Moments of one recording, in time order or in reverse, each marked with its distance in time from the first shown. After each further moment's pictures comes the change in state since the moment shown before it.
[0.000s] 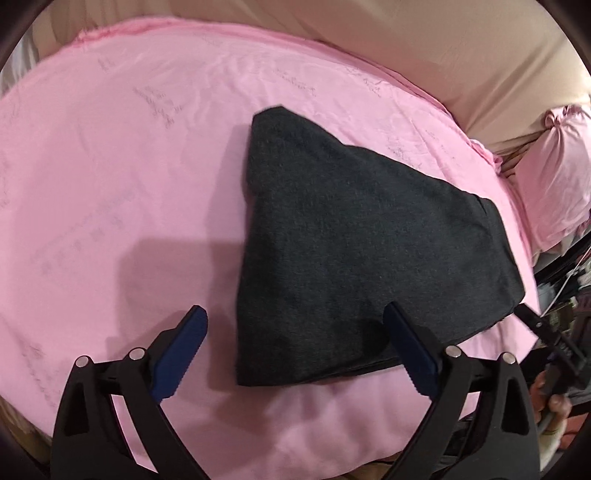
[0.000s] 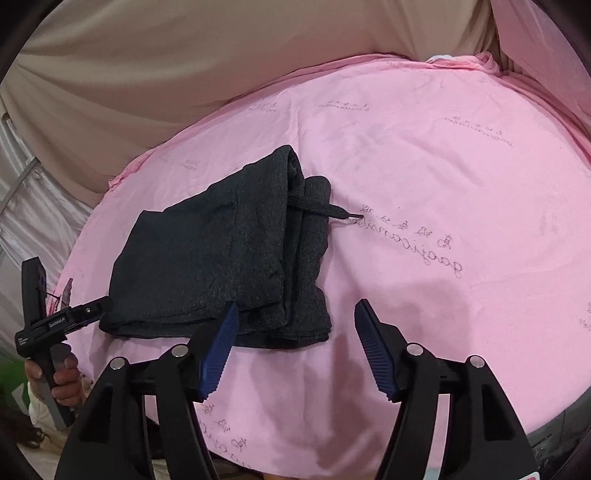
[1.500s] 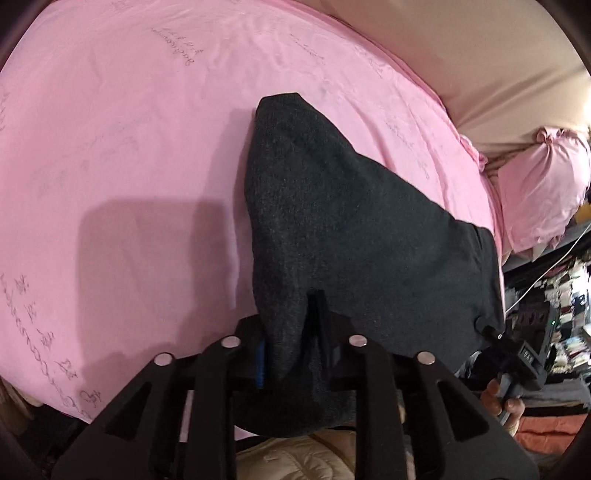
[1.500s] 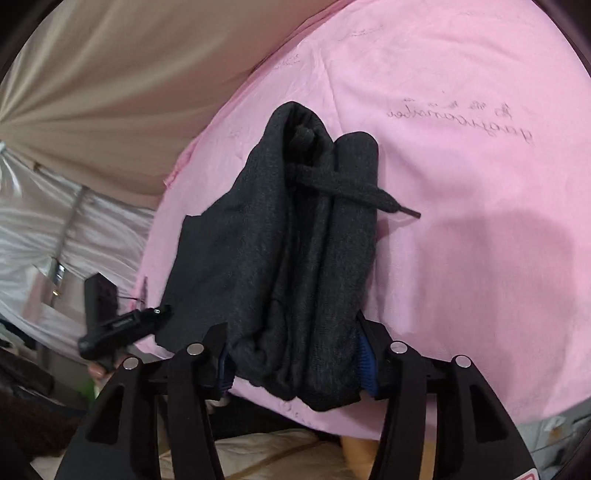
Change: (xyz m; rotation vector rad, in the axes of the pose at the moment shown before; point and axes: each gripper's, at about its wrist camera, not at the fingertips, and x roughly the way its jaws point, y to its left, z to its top) left arm -0.001 0.027 -0.007 -0.085 0.116 -0.121; right arm 0.017 0.000 -0.033 0.177 0.137 0.306
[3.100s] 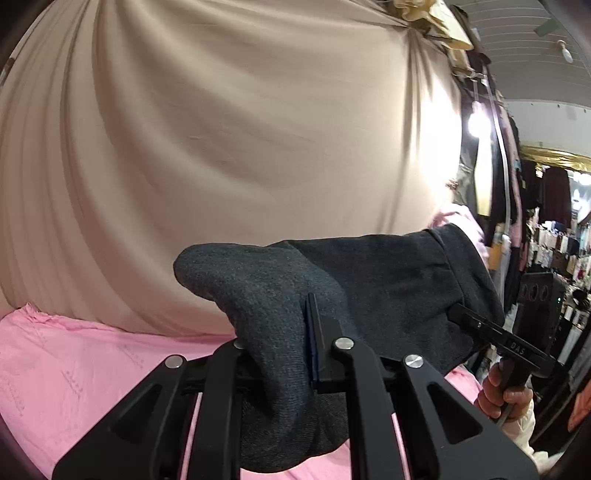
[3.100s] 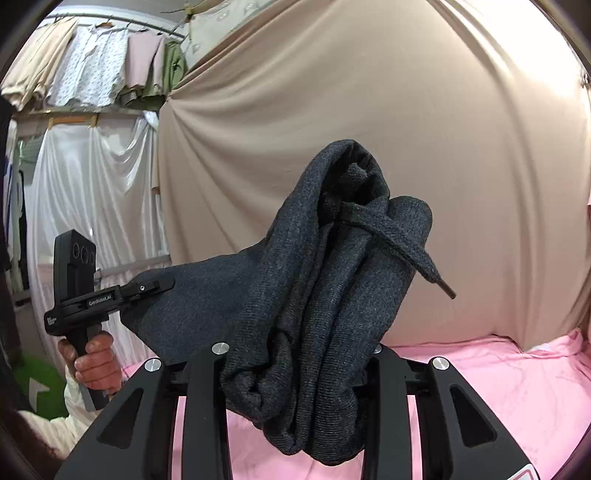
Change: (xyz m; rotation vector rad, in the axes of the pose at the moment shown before) left arm -0.248 -0.181 0.113 0.568 -0.880 -0.166; right arm -0.150 0.237 0.162 -0.717 -0.727 0.116
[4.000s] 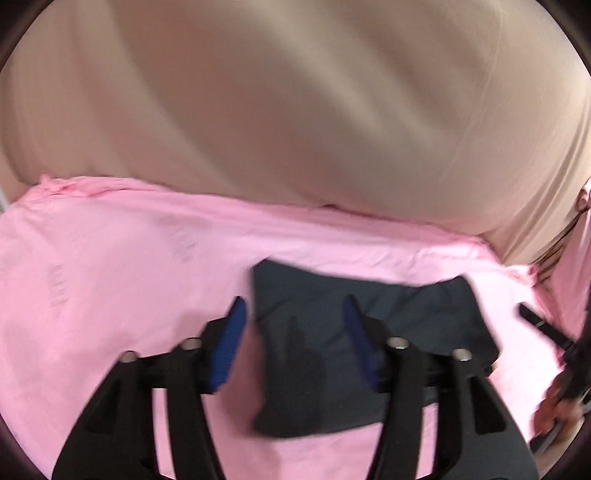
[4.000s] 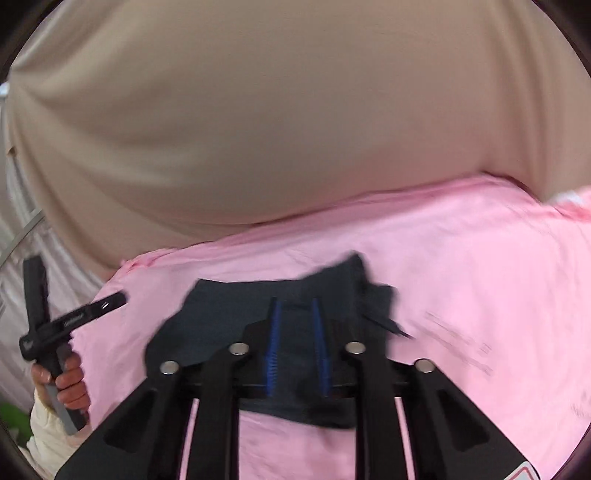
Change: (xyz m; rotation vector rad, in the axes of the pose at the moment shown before) left arm 0.231 0.179 -0.156 -0.195 0.458 0.348; right arm 0.259 -0.168 -0.159 0.186 0.461 -0.226
